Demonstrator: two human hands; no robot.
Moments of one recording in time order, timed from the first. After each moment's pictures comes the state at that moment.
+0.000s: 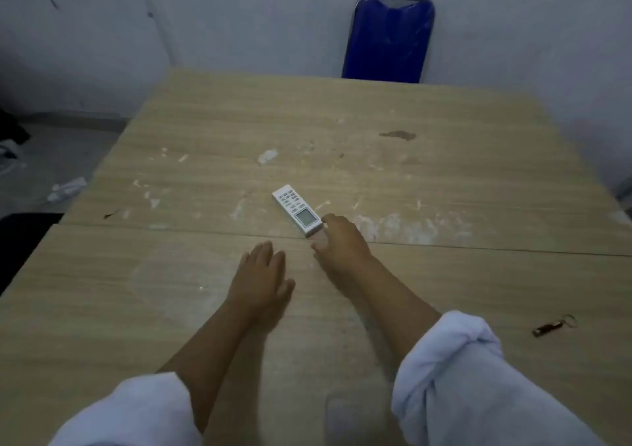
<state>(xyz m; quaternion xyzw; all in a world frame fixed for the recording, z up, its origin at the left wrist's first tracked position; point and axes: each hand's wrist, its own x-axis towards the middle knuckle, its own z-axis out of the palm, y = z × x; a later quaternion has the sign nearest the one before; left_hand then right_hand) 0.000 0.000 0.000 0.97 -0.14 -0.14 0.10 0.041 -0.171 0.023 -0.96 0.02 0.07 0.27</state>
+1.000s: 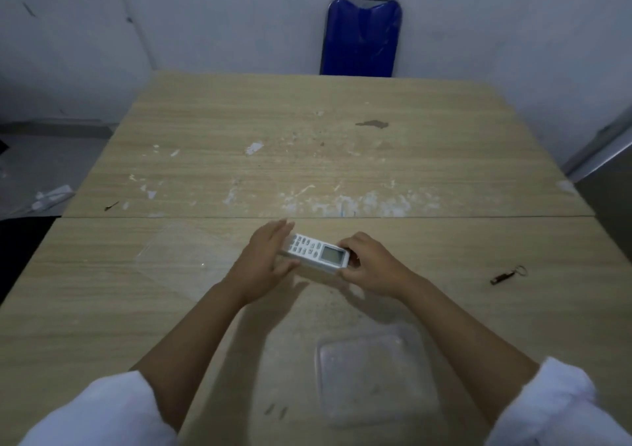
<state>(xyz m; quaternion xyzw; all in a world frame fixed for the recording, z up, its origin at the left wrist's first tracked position) -0.041 -0.002 0.050 0.92 -0.22 -0.10 0.30 -0.071 -0.231 0.057 -0.94 -0.10 0.12 0.29</state>
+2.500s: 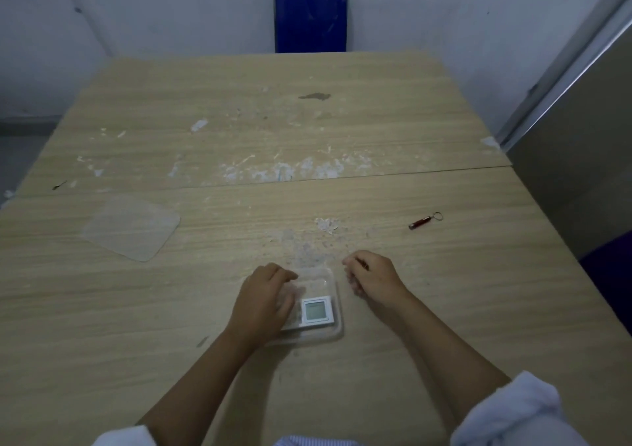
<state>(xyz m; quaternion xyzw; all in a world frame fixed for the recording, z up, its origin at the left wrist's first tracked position) -0.205 -0.104 0.031 0.94 -0.25 -0.04 0.24 -0.218 -0.330 0.004 -0.76 0.22 0.09 0.60</state>
